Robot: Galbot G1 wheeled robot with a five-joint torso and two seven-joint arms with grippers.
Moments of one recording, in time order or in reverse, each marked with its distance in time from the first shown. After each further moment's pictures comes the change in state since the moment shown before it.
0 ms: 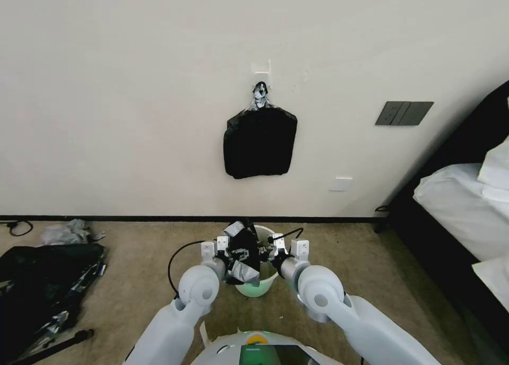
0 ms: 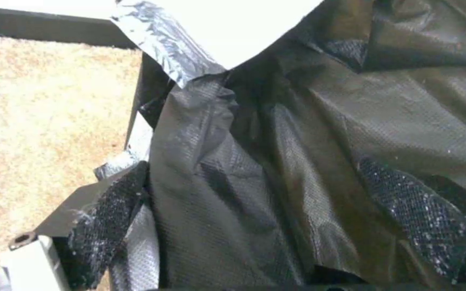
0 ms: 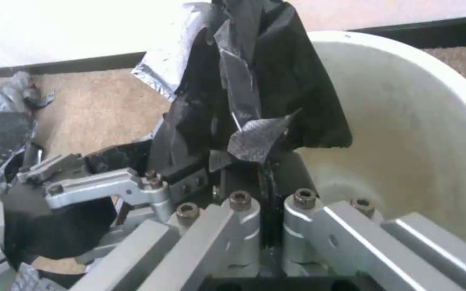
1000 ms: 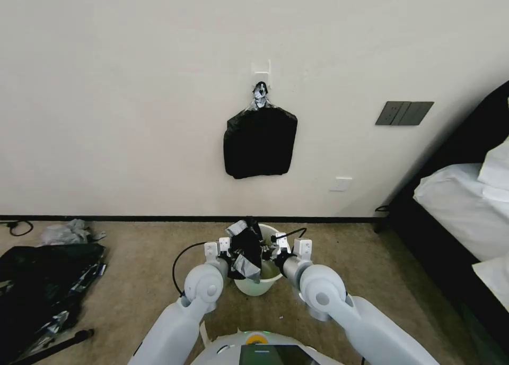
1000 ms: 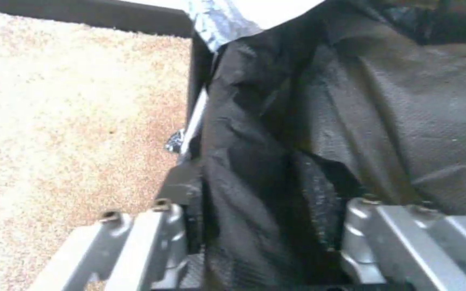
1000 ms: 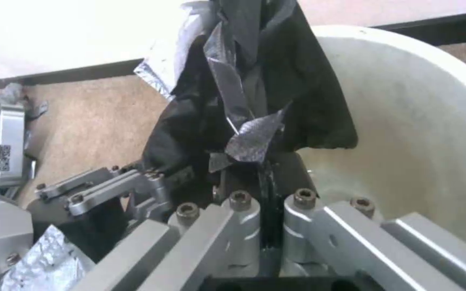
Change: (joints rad) left arm -0.023 -0.022 0.019 0.055 -0.024 -0.025 -0.040; right arm -0.031 0.009 0.046 -0.003 0.000 0.001 -0.002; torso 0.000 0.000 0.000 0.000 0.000
